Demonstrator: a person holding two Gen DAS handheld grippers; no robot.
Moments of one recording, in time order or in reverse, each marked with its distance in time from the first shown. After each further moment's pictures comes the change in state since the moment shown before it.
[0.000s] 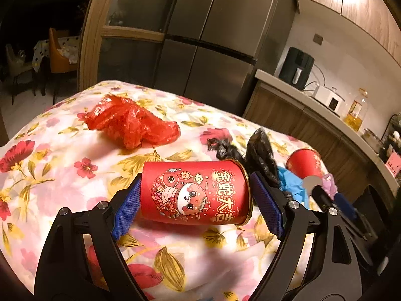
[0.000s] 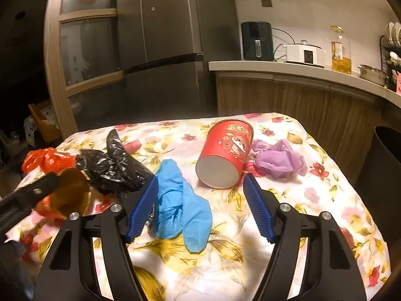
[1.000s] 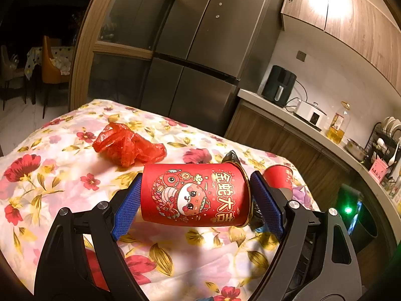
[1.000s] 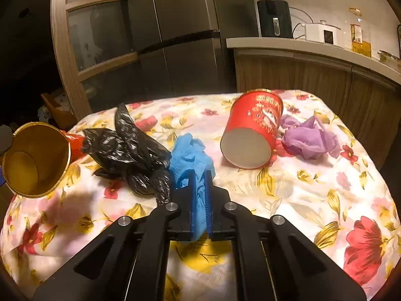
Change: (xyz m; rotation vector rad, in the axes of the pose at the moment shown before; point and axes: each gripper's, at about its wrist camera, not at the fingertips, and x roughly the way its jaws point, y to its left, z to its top) left arm -0.044 -0.005 0.008 0.002 -0.091 -0.086; right arm 0.018 0.006 -0.015 -0.014 0.103 0.122
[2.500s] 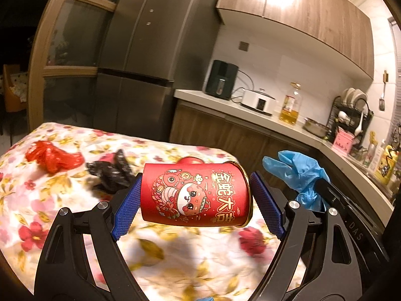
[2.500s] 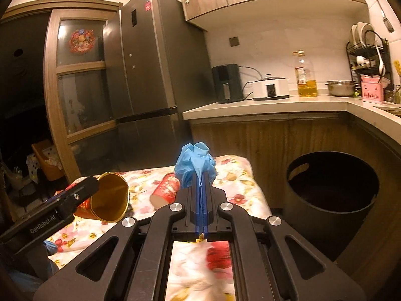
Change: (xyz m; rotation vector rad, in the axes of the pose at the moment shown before) left arm -0.035 -0.155 -0.029 0.173 -0.017 -0.224; right arm -0.196 -0.101 0.016 0.097 -0.332 -0.142
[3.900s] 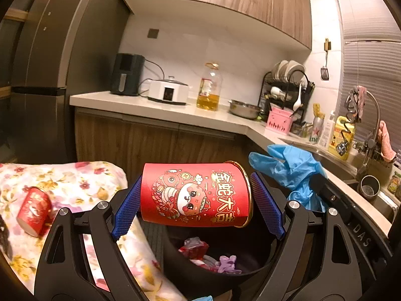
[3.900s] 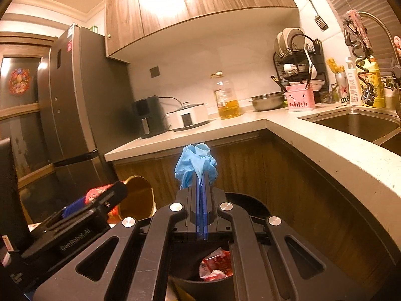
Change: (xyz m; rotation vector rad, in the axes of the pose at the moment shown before) left arm 0.120 -0.232 0.001 0.177 0.040 -0.384; right arm -0.024 -0.174 0.048 0.143 -0.154 -0.337
